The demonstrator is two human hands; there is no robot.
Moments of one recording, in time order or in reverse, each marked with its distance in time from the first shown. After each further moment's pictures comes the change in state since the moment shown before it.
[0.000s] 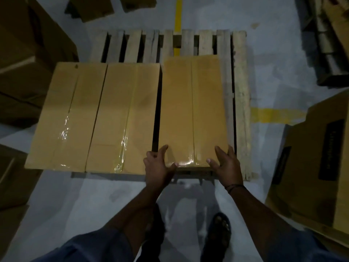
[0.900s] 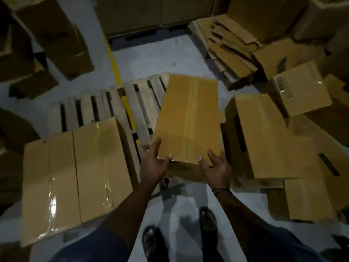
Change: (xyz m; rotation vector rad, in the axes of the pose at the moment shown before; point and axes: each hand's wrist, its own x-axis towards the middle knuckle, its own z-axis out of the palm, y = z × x) left_hand -0.068 0.195 -0.119 -0.144 -0.085 0.504; right_hand -0.149 -0.090 -0.158 0.362 0.627 0.217
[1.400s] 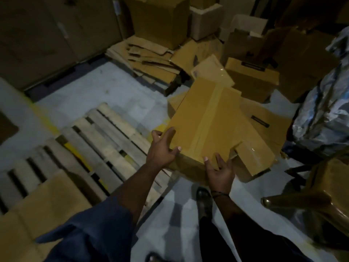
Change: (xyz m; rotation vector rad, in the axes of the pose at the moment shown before) left_hand 0.018 0.182 0.090 0.239 -0.513 0.550; right_hand -0.058 0.018 -0.133 0.154 0.594 0.331
